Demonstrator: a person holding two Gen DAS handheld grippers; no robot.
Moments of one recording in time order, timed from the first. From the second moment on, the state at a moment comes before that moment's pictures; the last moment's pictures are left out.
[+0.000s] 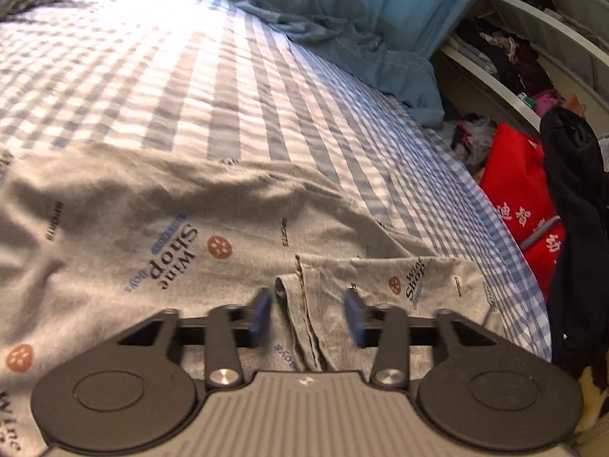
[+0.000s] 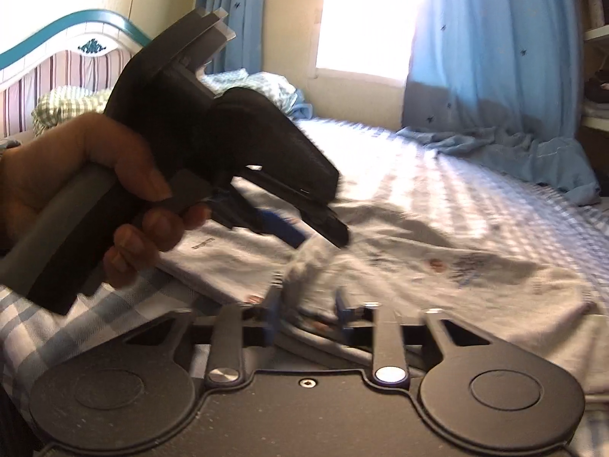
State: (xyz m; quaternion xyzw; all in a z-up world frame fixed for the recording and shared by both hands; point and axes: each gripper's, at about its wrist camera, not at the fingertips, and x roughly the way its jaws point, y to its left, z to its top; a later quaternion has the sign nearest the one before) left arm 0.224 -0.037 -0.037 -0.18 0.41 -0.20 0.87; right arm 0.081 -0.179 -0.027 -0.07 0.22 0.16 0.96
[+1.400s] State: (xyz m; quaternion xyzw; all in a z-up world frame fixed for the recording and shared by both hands) left arm 0.260 -0.298 -0.064 -0.02 0.33 -0.31 0.89; right arm 0.058 -0.381 -0.068 -0.12 0.19 0.05 0.97
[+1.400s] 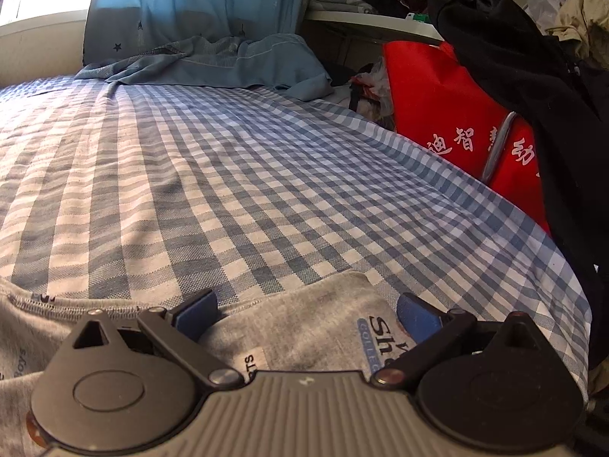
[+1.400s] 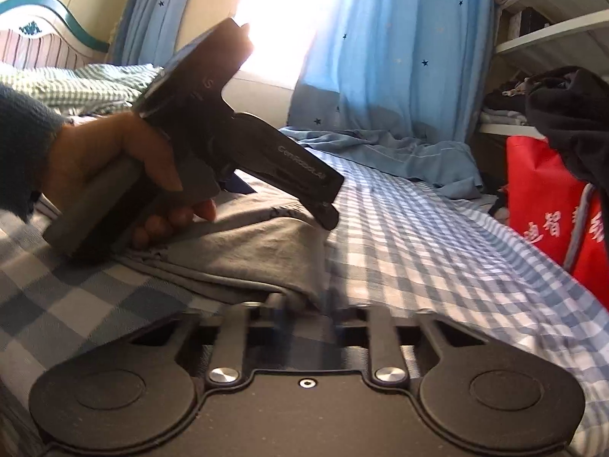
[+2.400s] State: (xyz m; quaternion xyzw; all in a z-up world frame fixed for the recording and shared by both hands) left arm 0.192 -0.140 -0.034 0.00 0.31 -0.09 0.95; right arm 0.127 -0.365 -0.017 -0.11 0.14 -0.02 0.98
